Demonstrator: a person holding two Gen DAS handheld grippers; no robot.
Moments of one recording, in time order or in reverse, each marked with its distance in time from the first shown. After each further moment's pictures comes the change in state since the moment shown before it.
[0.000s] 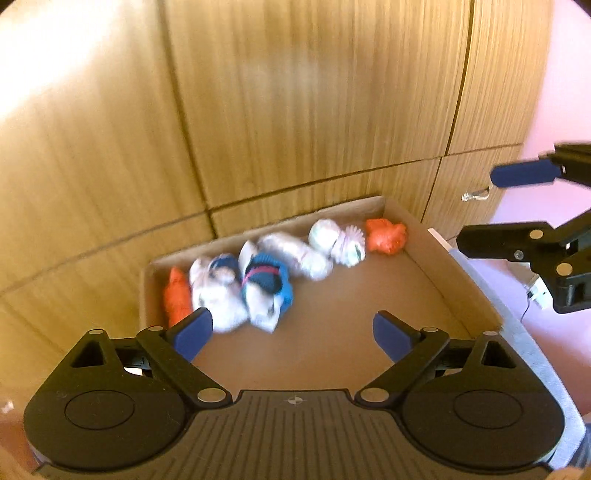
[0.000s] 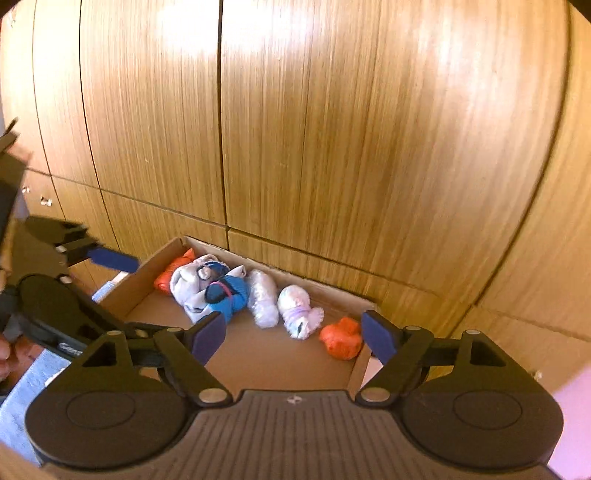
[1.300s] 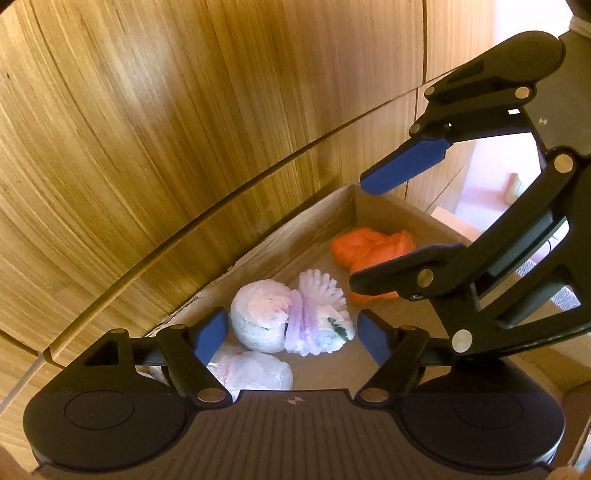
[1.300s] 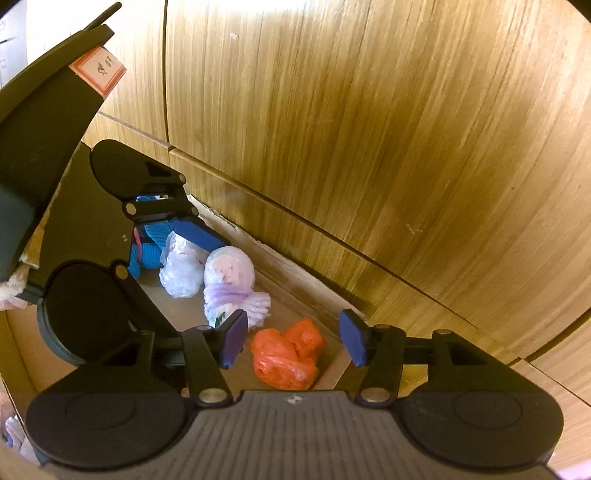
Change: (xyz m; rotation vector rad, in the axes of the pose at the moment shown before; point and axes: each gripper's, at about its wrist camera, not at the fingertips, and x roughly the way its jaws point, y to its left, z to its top) left arm 0.165 -0.030 0.046 0.363 0.059 -0.109; right arm 0.132 -0.062 -0.010 -0.219 0.141 0.065
